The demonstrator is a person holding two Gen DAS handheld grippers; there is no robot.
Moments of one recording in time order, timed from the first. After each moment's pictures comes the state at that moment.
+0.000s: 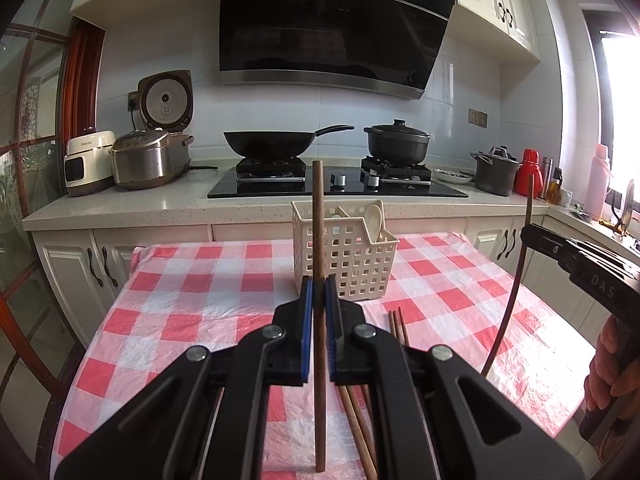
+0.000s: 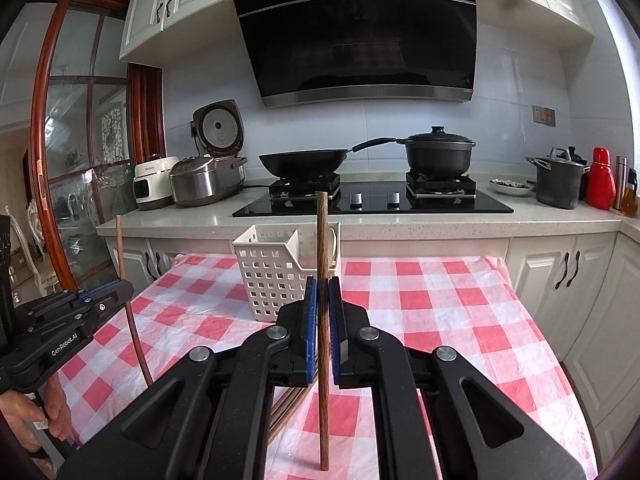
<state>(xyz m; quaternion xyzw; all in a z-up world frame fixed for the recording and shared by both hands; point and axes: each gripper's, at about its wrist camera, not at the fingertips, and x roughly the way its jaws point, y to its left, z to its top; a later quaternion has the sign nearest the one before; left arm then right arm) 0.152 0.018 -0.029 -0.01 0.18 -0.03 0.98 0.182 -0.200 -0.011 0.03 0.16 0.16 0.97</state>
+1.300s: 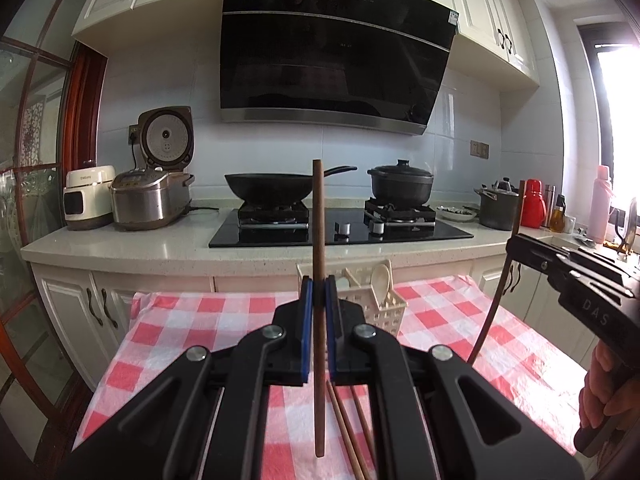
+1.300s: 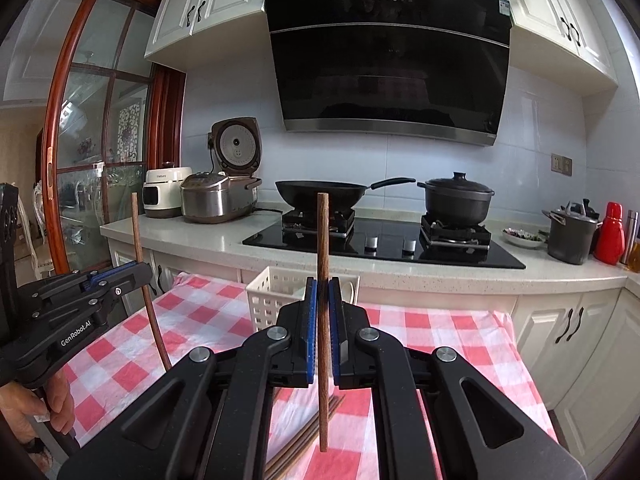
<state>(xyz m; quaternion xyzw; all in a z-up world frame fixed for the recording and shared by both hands) 0.188 0.024 0.014 0.00 0.12 -0.04 0.99 0.213 -0.167 0.030 -0.02 0.11 0.17 0.98</state>
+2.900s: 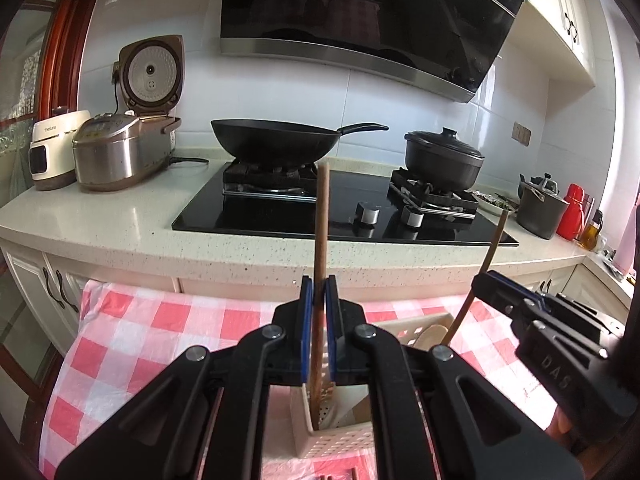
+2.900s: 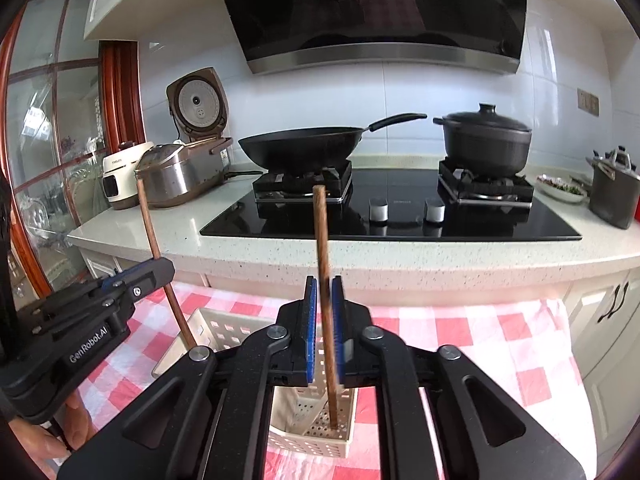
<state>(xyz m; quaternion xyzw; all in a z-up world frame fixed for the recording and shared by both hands) 0.419 0.034 0.009 -0.06 0.22 -0.02 0.97 0.422 -0.130 0.011 0.02 0.23 0.17 0.96</state>
